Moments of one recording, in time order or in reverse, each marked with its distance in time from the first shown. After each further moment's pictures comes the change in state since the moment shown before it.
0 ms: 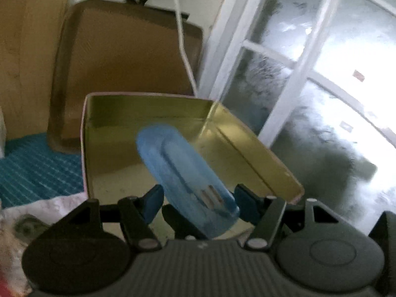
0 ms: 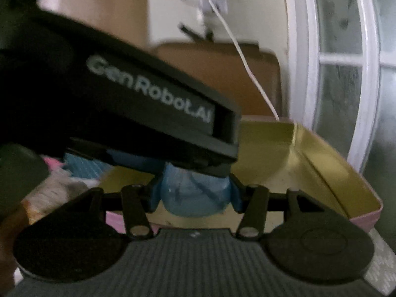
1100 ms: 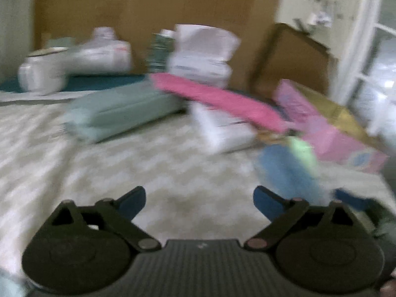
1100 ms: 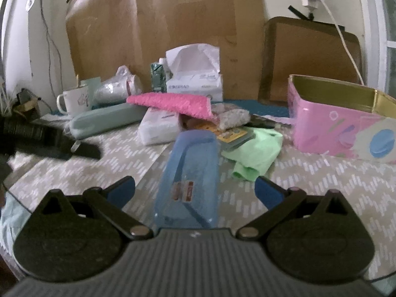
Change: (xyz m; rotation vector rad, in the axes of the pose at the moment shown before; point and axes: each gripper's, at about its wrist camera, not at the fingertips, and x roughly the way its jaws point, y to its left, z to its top) left arm -0.251 0.158 -0.181 -0.249 -0.081 0.397; right arm -0.114 0.164 -0.087 -0.057 0.101 0.329
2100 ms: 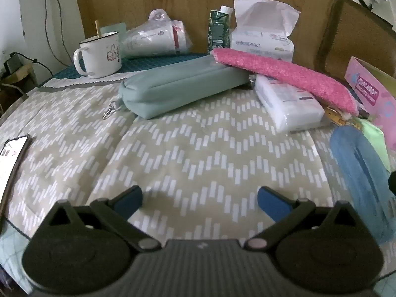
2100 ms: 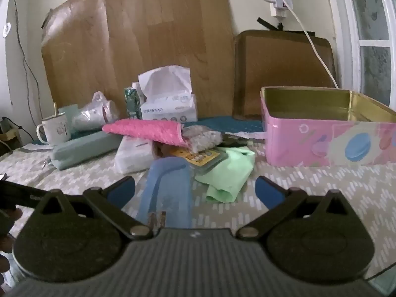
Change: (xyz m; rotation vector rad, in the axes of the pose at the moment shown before) left arm 0.018 0.007 -0.022 -0.011 0.082 0.415; right arm -0.010 -0.014 0.013 0.094 -0.080 -0.104
